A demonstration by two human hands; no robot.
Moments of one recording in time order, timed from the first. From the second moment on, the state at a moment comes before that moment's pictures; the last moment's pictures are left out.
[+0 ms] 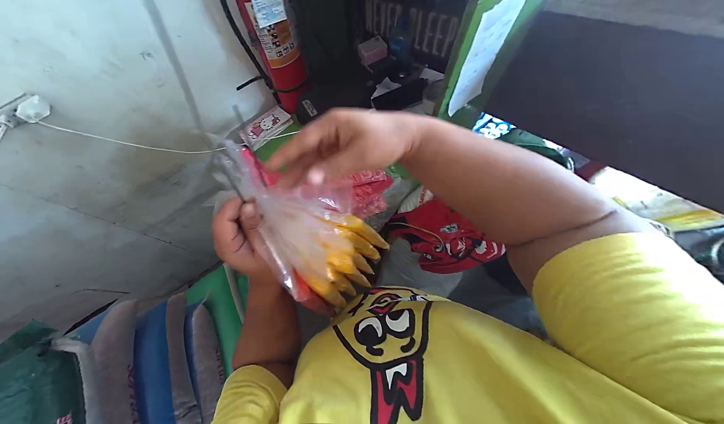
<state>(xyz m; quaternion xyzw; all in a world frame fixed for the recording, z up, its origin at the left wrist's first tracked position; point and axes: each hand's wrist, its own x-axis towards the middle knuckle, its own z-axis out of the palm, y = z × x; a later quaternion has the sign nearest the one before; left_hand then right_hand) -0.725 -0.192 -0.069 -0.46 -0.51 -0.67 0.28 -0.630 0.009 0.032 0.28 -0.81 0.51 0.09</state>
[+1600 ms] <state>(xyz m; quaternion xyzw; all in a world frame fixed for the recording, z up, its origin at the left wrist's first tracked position) -0.753 -0.253 -0.095 -0.43 -0.60 -0.59 0.32 -0.625 0.087 -0.202 -0.36 -0.85 0.35 0.14</state>
